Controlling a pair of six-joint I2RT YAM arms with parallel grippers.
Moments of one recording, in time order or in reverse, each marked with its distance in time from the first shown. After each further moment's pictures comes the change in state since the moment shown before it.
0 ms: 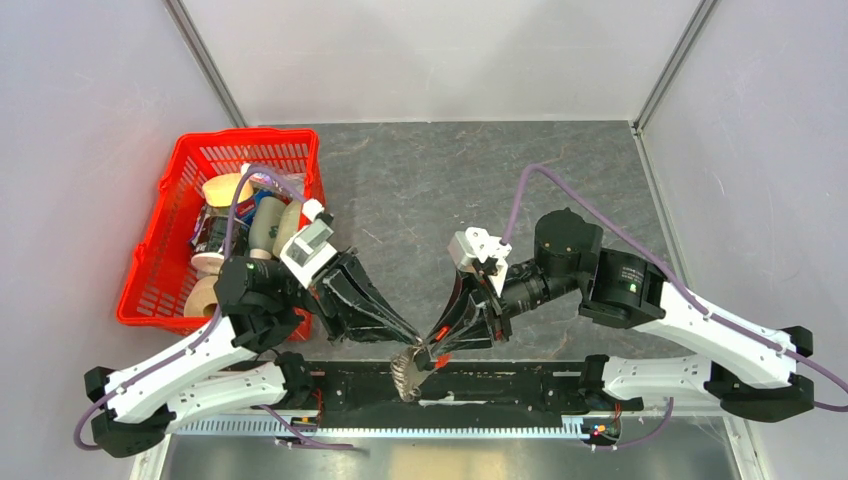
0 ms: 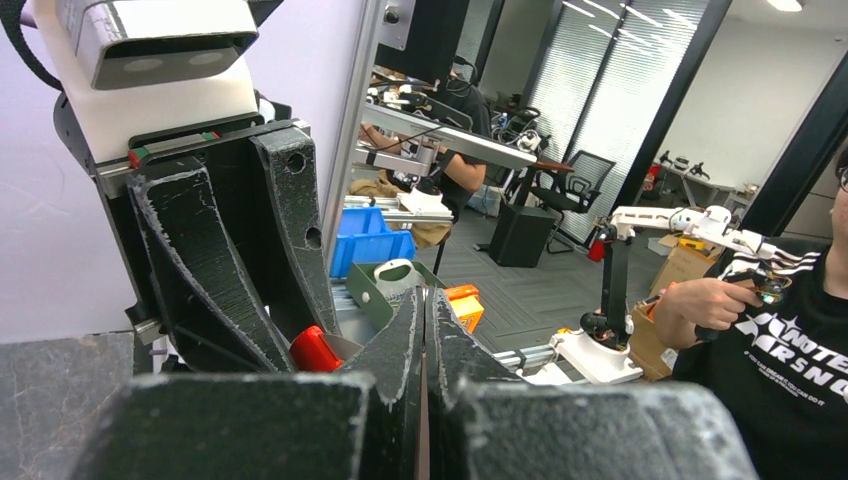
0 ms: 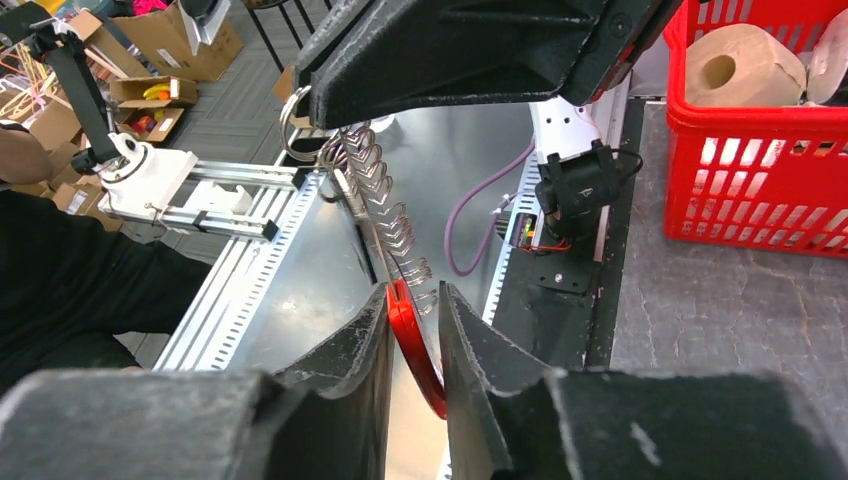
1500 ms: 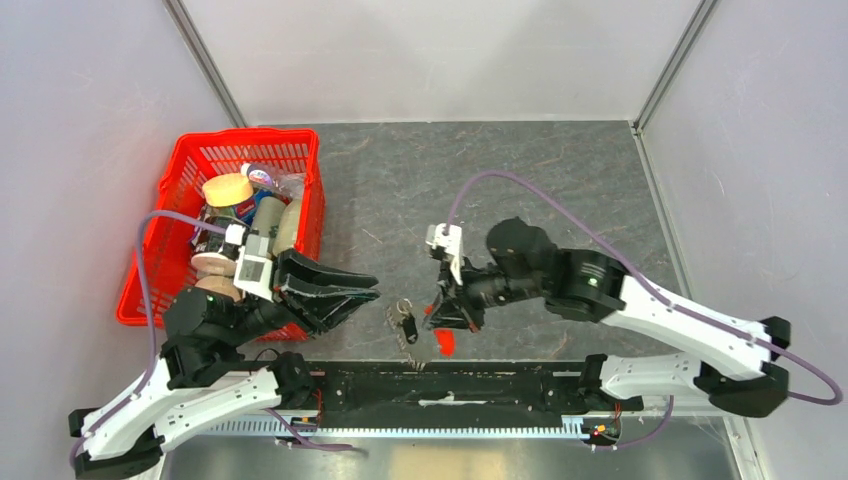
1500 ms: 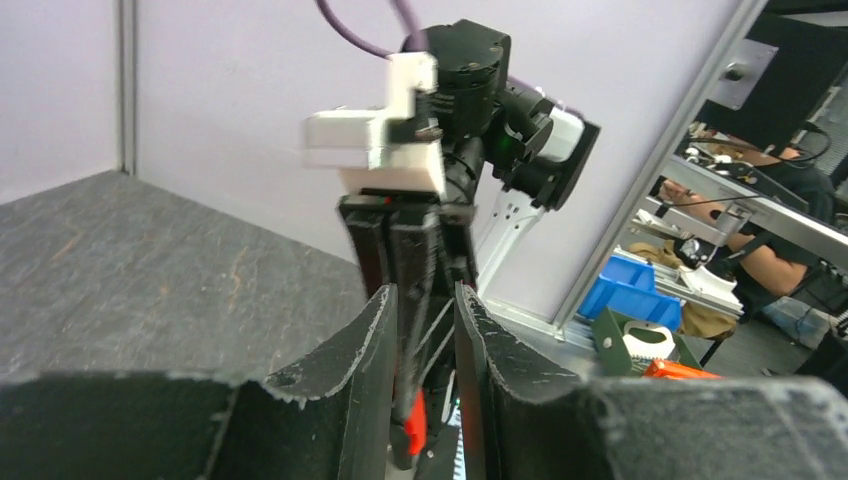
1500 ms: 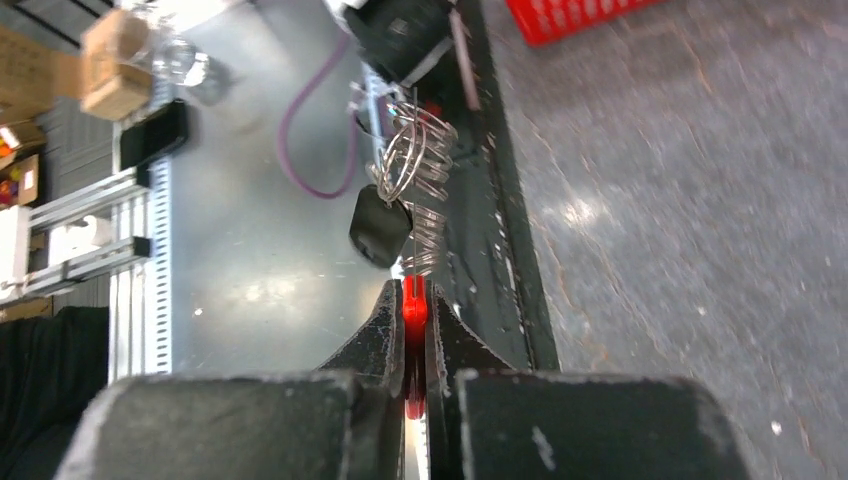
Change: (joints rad) left arm 0.002 -0.350 -0.029 -0.615 -0.605 0.387; right arm -0.015 0.037 -0.076 -0.162 0.324 0.057
